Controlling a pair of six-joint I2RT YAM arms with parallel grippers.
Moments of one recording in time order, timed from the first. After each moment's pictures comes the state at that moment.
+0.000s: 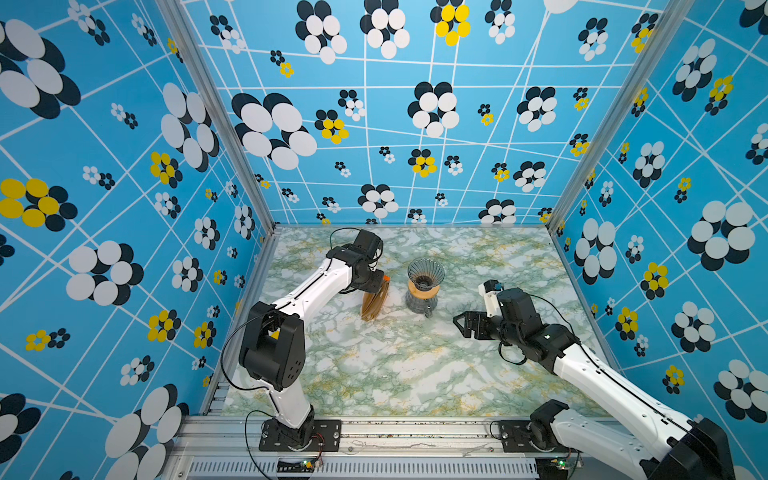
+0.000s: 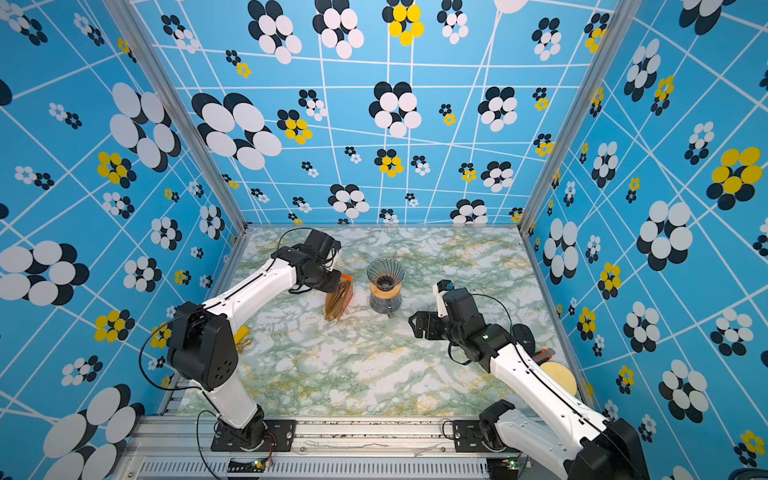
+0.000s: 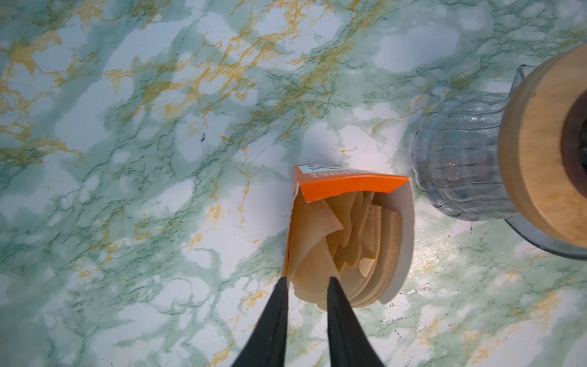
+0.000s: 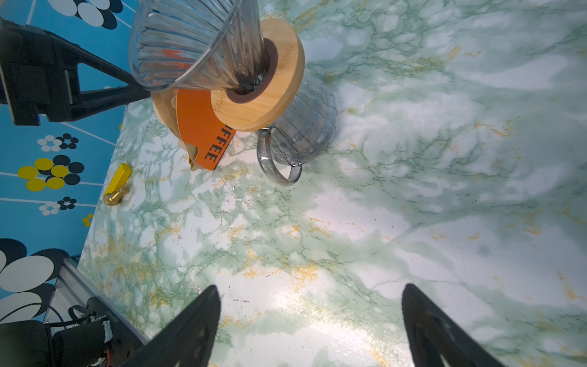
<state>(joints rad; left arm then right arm) -0.42 1.74 1.43 -0.81 -0.03 -0.08 0.51 1.00 0.68 -0.44 -0.14 0.48</state>
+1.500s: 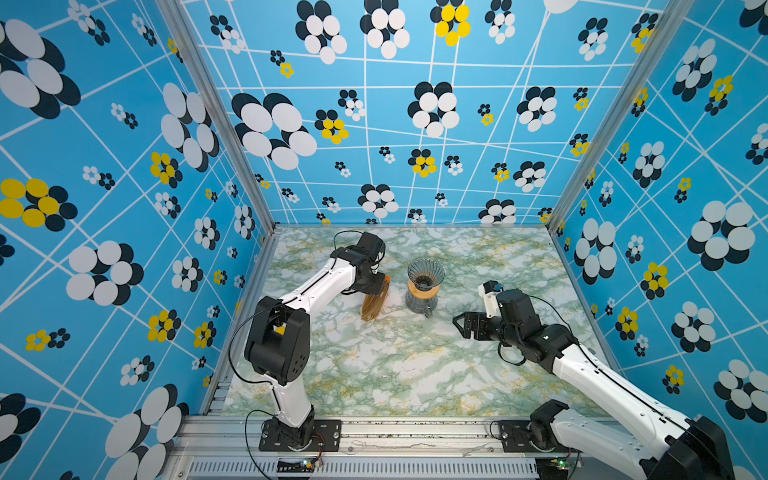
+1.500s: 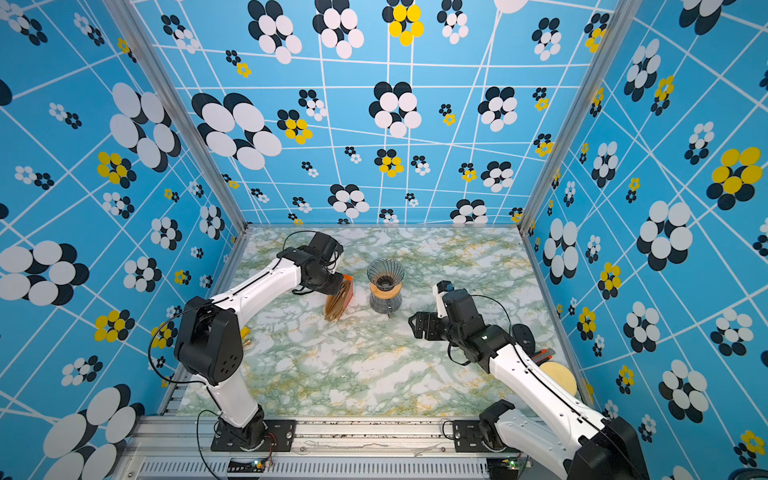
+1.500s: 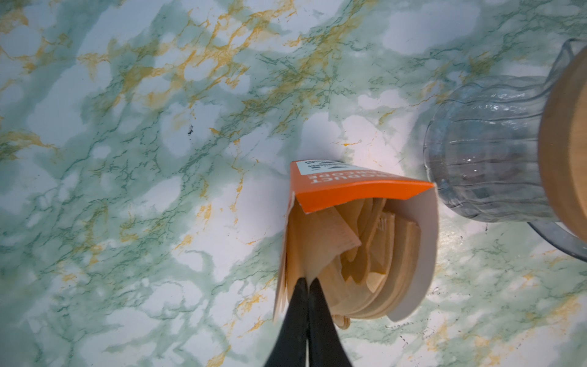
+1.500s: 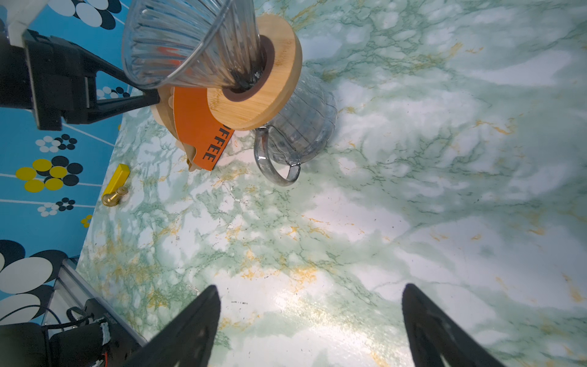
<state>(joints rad) -0.43 1.79 1.44 -0.81 -0.02 -0.08 0.51 1.00 0.66 -0.41 -0.14 0.48</state>
